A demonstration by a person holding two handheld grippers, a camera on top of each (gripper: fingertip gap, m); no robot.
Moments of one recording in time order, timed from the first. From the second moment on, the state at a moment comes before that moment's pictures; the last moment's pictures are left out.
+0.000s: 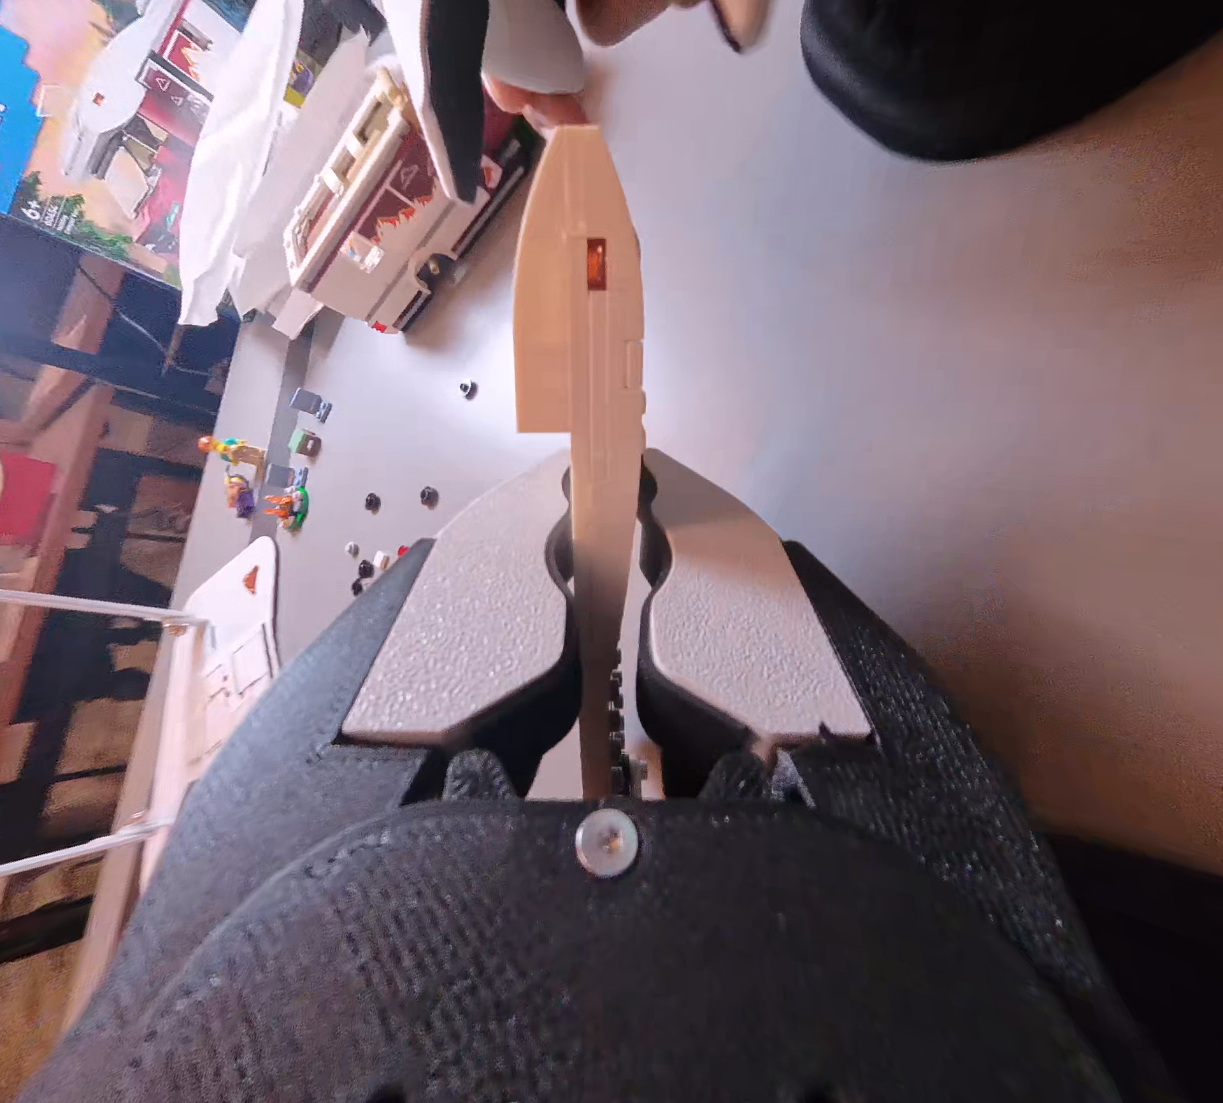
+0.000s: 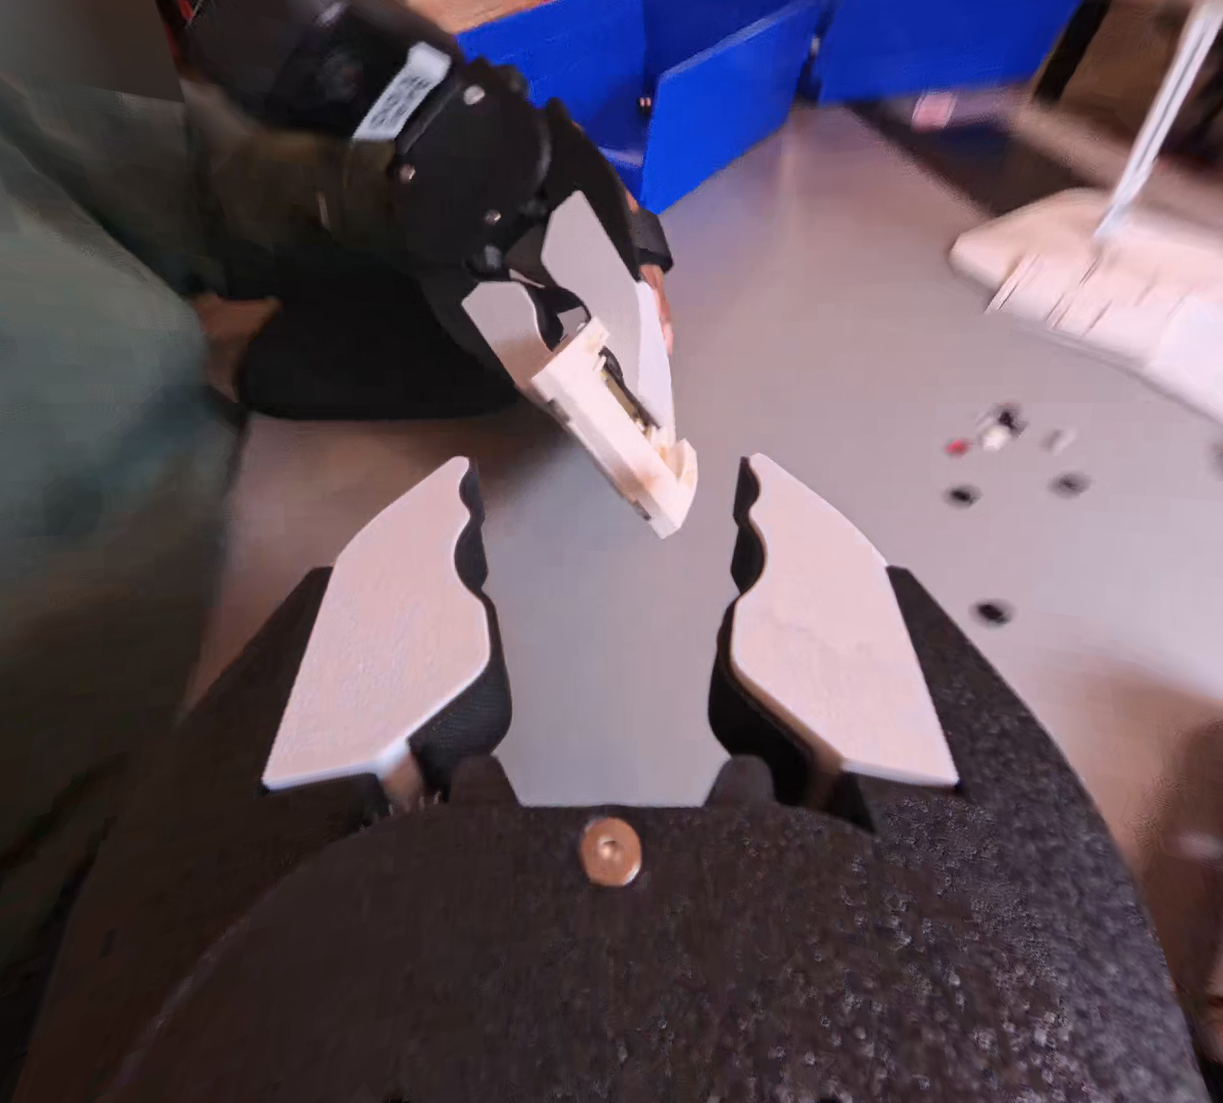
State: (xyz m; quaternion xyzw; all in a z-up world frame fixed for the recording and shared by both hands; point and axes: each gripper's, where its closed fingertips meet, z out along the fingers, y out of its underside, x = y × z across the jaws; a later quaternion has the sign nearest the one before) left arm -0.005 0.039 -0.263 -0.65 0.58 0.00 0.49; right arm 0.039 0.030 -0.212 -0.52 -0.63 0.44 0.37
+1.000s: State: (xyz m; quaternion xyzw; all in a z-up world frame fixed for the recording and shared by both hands) left arm 0.006 0.016 -0.227 -0.63 0.50 -0.19 0.57; right arm 0.016 0.007 -0.172 -0.39 -0.72 0.29 0.50
